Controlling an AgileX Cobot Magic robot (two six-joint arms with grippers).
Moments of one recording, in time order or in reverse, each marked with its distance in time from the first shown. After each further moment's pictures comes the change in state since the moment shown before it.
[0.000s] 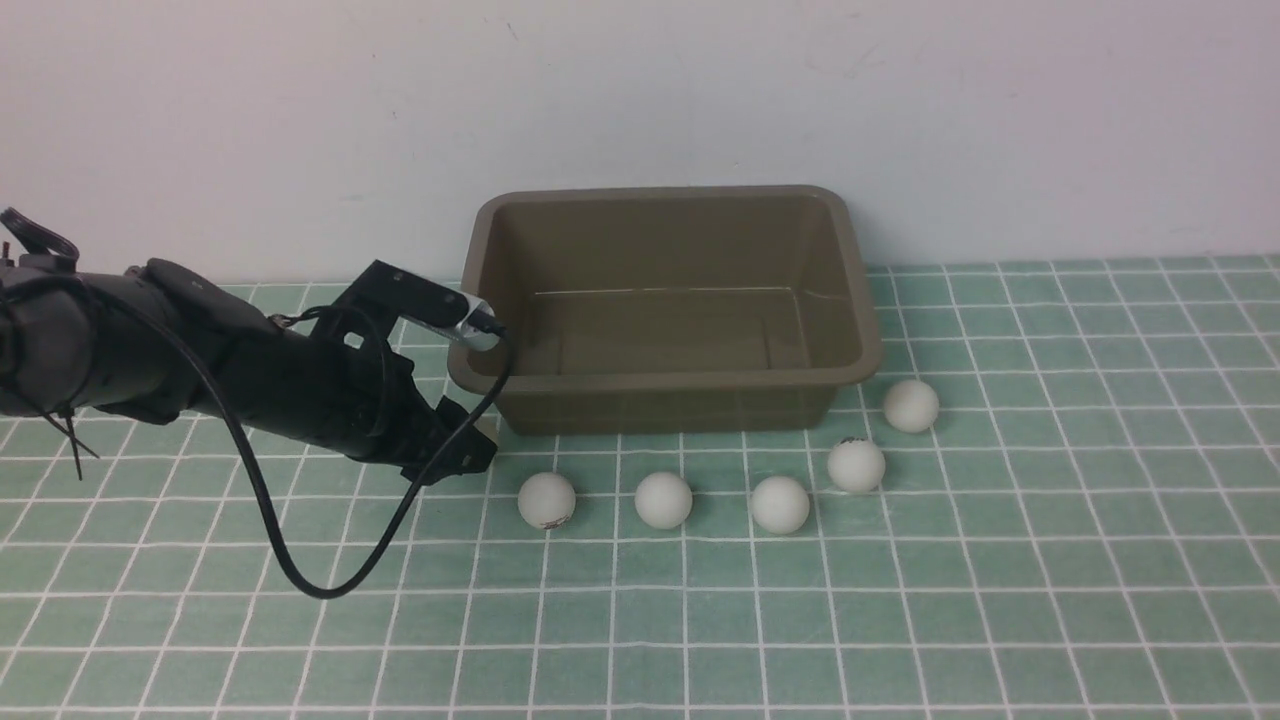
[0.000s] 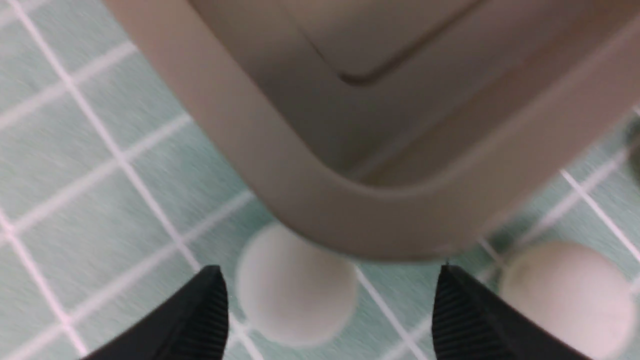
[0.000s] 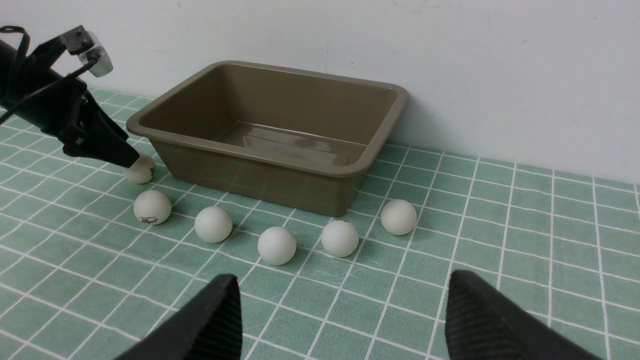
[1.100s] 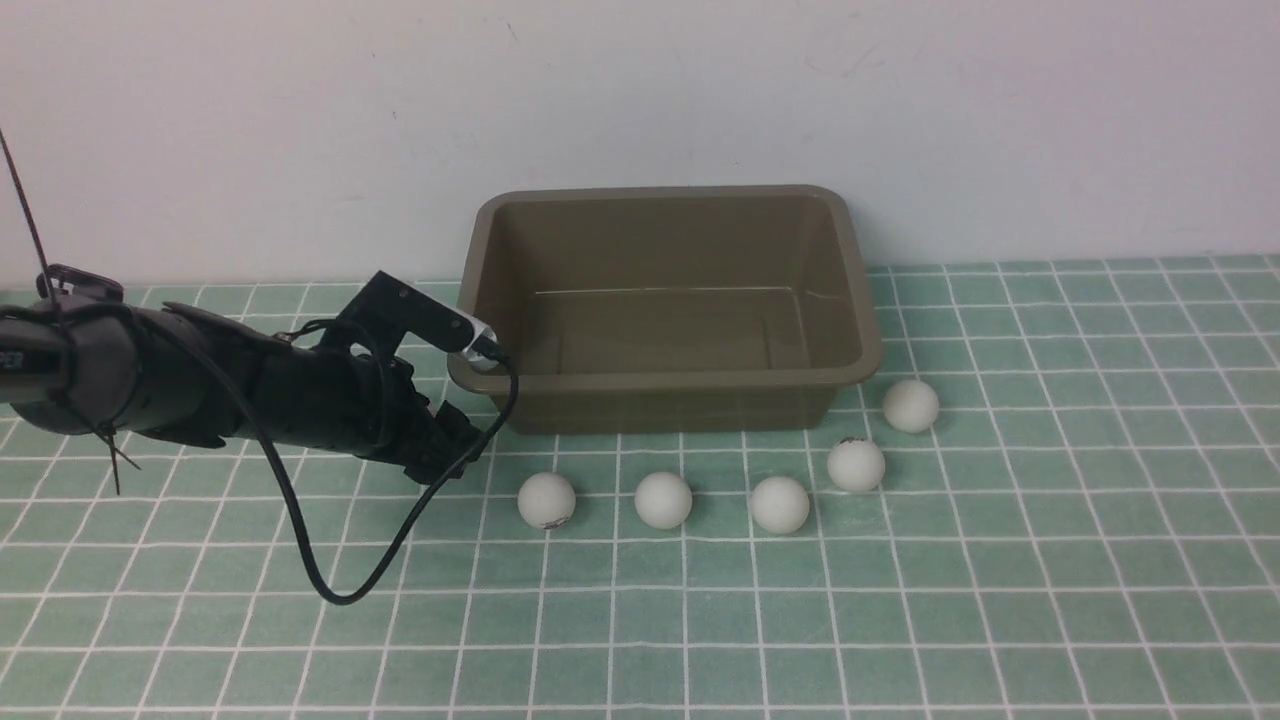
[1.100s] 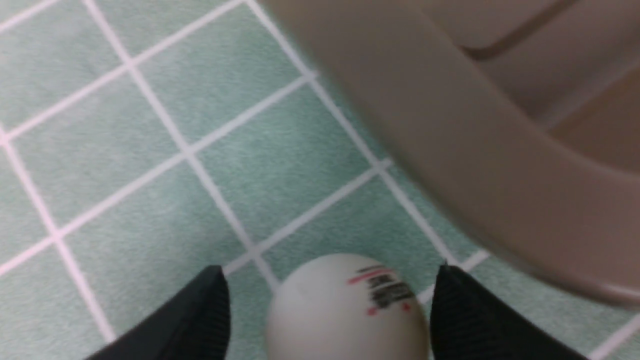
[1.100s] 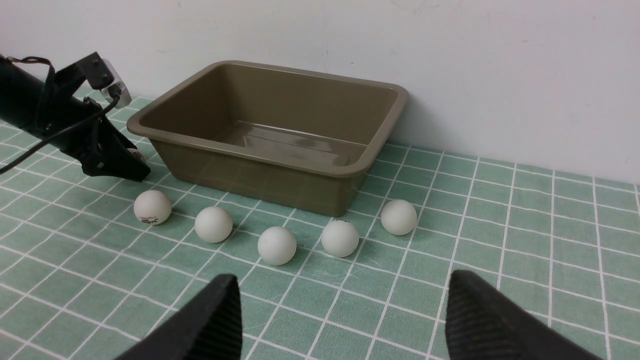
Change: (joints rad) right arm 0.000 0.000 0.000 0.000 0.000 0.000; left arm 0.000 0.113 0.000 -0.300 -0.158 0.348
